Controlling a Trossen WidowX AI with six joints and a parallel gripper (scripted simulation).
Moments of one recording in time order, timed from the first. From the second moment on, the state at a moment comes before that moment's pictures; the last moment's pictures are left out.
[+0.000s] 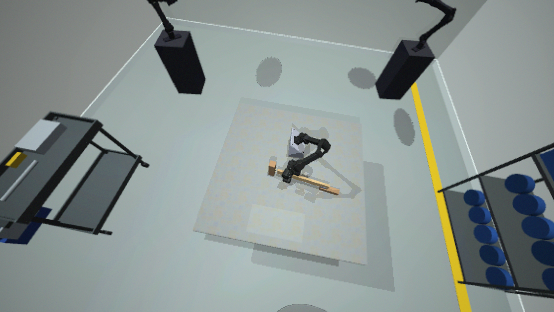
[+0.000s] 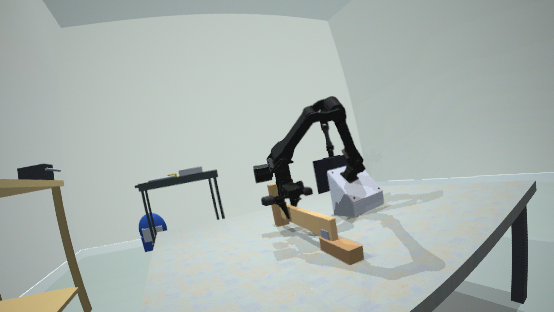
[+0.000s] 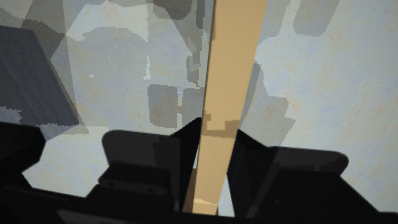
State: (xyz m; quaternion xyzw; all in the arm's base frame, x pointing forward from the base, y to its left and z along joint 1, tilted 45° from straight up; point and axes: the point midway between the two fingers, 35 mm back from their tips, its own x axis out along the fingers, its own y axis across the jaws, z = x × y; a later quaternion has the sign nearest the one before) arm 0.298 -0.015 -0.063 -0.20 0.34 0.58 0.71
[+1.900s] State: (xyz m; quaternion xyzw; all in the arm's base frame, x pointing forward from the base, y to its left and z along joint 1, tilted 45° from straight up) arm 0.294 -0.027 -0.075 -0.20 0.34 0.58 0.71
